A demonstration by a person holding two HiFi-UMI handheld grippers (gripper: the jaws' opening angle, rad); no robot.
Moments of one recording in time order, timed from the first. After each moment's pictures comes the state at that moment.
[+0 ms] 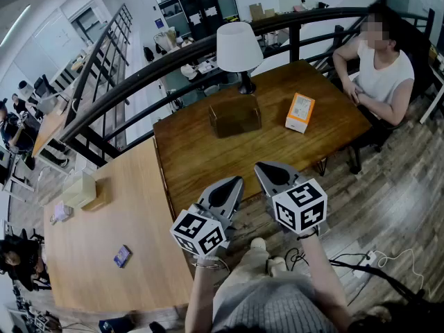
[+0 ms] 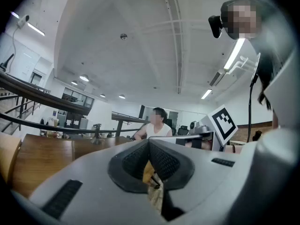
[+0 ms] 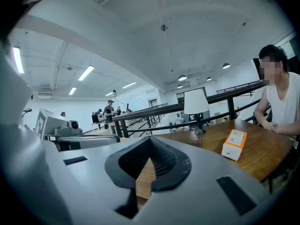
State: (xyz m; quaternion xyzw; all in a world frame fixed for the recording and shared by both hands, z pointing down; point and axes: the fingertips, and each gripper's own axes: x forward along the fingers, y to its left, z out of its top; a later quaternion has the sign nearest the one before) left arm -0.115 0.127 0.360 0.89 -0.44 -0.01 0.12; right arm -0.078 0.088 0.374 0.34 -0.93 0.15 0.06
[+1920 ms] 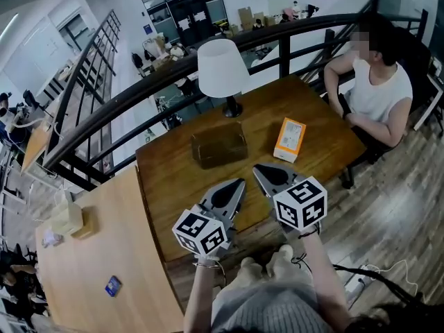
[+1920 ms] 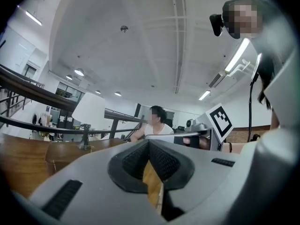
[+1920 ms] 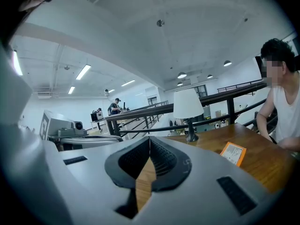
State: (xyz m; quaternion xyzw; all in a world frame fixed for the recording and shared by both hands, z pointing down) left arm -0.070 0.007 0.364 0.90 -0.41 -0.02 0.13; right arm -0.042 -0.030 0.374 0.33 -0.93 0.16 0.08
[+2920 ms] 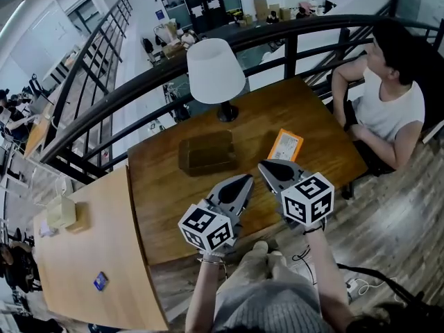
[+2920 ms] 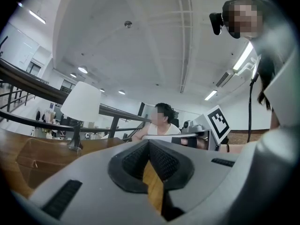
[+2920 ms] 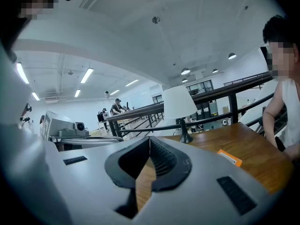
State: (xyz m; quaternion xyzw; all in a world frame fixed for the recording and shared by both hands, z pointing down) left arm -0.009 -0.073 0.375 0.89 -0.43 -0.02 0.15; right arm 0.009 -0.111 0.388 0.28 -0.94 0.18 0.08
